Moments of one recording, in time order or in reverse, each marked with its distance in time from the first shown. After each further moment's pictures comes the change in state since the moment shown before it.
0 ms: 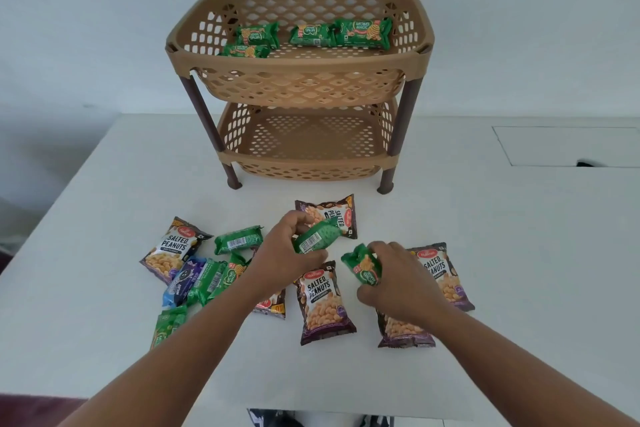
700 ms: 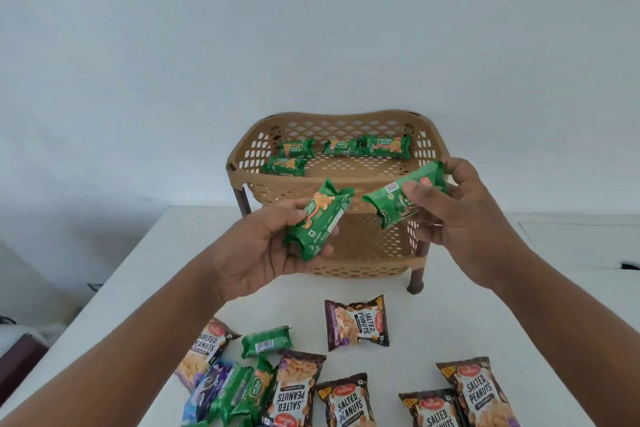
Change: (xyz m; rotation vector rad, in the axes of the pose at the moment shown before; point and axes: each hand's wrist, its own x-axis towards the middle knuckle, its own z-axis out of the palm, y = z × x) left_hand 0.008 0.166 -0.139 -0.799 -0.323 0.004; right_hand 0.033 -0.102 -0.207 1.190 0.253 -0.368
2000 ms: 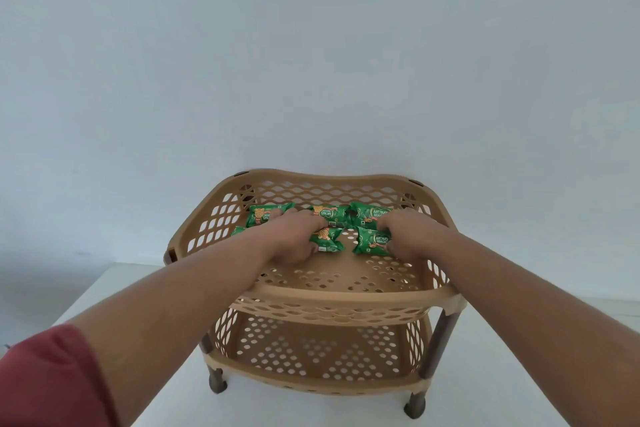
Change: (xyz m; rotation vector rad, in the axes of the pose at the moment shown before) left_hand 0.271 0.067 -0.068 1.970 0.142 0.033; right_hand 0.266 0.049 -0.029 -1.717 -0.330 -0.004
